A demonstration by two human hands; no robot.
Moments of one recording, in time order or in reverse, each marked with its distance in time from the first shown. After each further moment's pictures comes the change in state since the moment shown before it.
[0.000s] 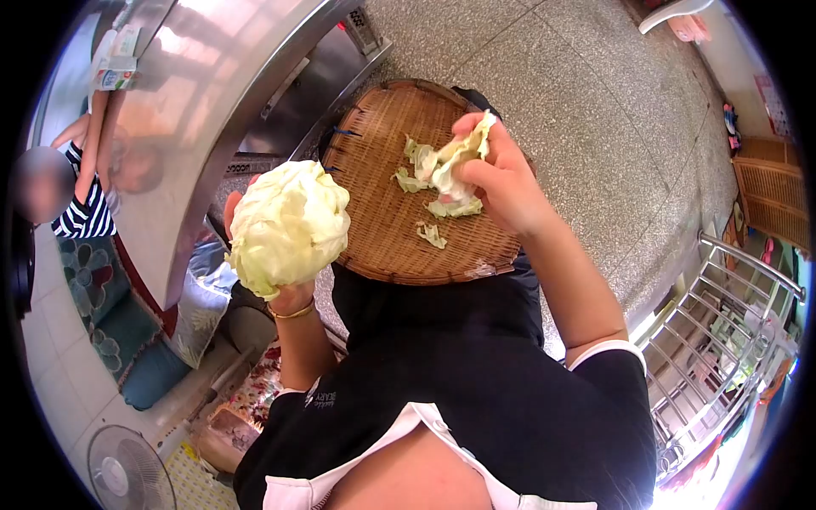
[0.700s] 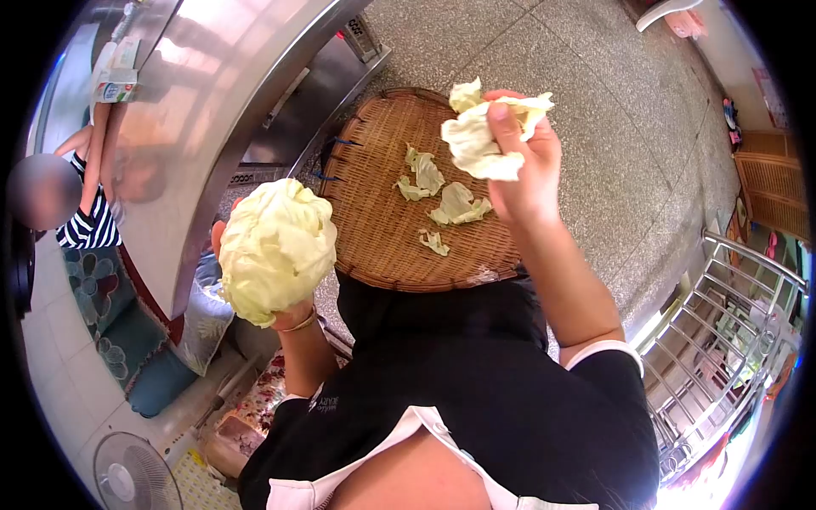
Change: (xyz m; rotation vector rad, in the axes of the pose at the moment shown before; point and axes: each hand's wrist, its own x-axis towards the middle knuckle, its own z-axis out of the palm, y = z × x) left_hand 0.009 0.008 0.004 -0.206 0.049 0.114; right_hand 0.013 -0.013 0.013 0.139 0.224 -0.460
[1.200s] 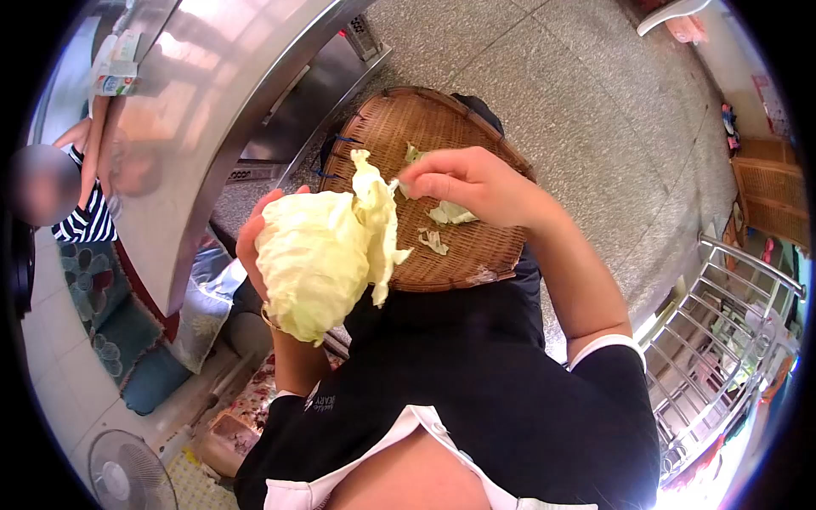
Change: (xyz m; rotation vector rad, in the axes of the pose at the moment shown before) left_hand -0.008 0.005 0.003 0.345 -0.172 -0.180; right_hand 0.010 -0.004 -0.004 -0.714 -0.943 0.275
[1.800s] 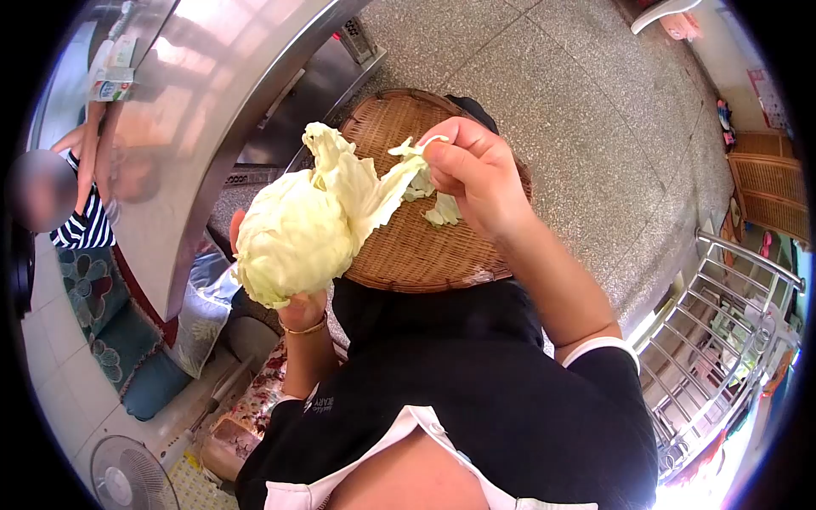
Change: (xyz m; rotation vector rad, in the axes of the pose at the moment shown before) left_hand -0.006 -0.009 0.010 -0.112 0.186 0.009; right_hand 0.005 -0.001 0.026 0.773 0.508 -0.149
